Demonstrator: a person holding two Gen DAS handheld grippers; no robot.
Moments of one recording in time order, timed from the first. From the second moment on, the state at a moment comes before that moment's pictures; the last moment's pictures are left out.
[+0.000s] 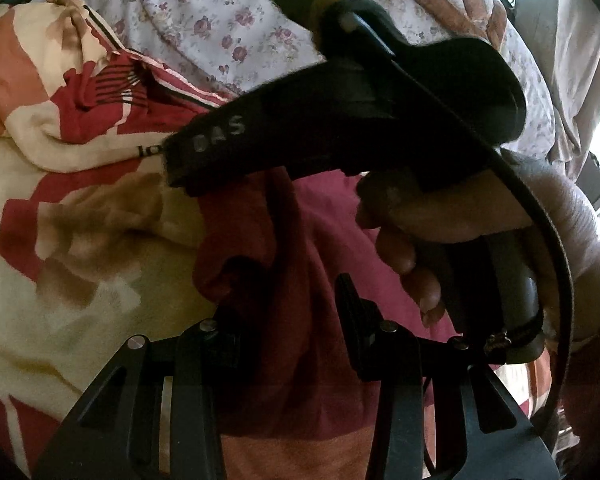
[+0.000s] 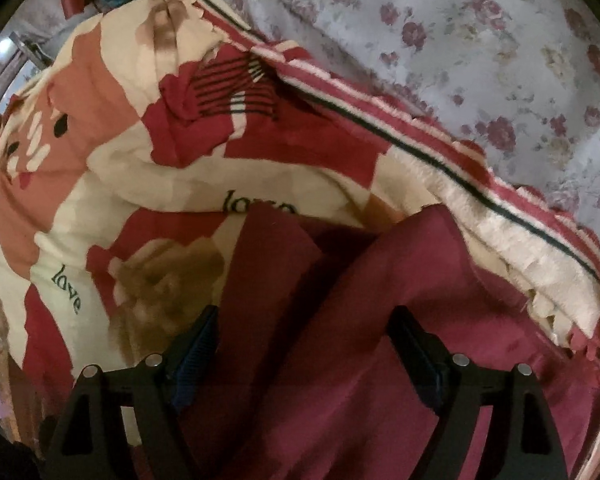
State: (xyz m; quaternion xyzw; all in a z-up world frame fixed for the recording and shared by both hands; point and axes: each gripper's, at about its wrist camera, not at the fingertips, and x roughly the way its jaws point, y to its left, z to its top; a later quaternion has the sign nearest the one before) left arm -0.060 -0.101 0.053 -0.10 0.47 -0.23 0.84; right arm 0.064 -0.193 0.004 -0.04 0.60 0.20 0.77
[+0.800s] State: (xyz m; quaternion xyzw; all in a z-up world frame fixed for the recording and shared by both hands) left arm -0.088 -0.127 0.091 -0.10 0.46 -0.26 0.85; right arm 0.009 -0.291 0.064 0.08 0.50 0.24 0.82
